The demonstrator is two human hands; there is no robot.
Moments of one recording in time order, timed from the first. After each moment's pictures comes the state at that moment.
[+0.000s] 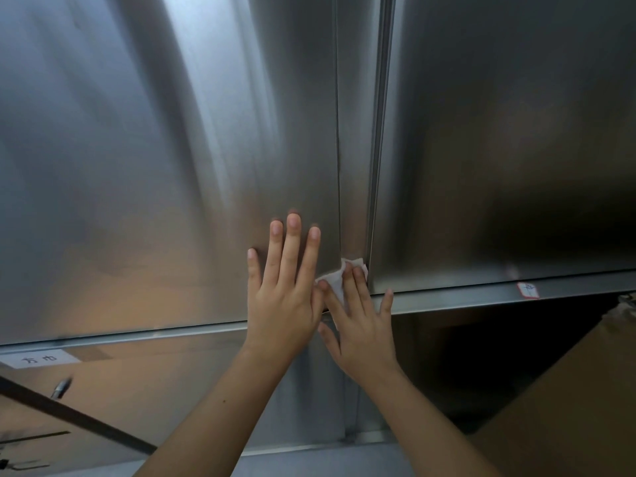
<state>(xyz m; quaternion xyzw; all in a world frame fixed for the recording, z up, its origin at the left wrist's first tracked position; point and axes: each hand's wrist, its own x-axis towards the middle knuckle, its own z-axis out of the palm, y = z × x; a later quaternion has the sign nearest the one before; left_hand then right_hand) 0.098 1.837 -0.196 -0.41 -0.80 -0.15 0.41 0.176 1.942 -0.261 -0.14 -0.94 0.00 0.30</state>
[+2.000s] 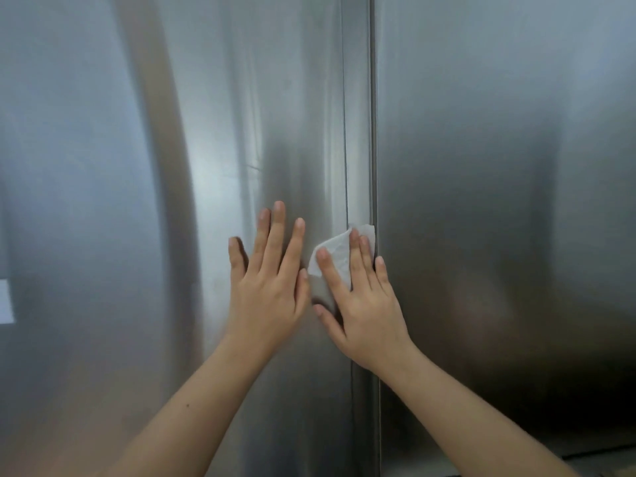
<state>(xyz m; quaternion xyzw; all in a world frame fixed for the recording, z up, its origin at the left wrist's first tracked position) 0.063 1.831 0.044 -0.39 -0.68 -0.19 0.58 0.139 1.962 0.010 -0.03 -0.83 -0.11 0.55</state>
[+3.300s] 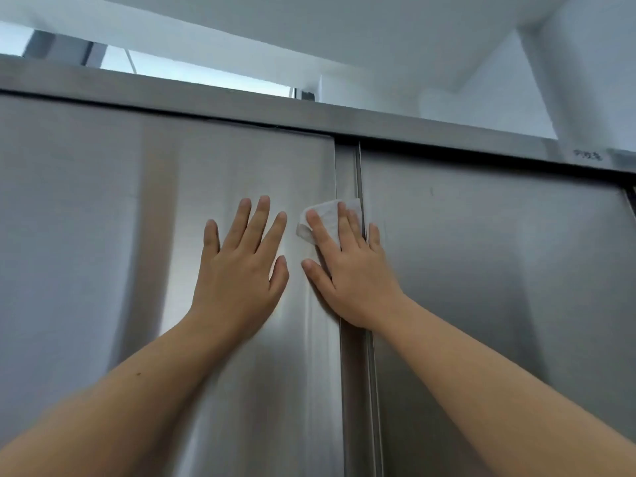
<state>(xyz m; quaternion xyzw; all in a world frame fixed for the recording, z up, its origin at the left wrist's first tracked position) 0.037 1.836 0.253 -0.36 -0.64 -0.20 0.64 0.124 1.976 0.265 -0.04 -0.80 -0.20 0.56</state>
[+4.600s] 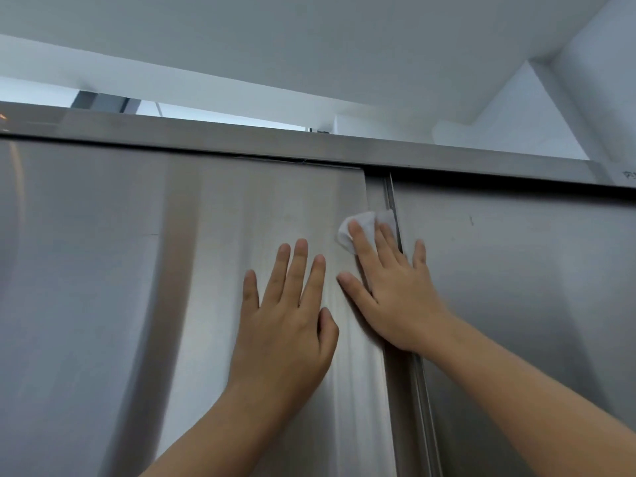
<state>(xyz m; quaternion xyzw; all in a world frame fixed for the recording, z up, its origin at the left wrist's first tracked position) 0.034 1.851 0.243 -0.34 -0.59 -0.21 0.70 0.115 1.985 0.293 -0.06 -0.79 -0.18 0.58</state>
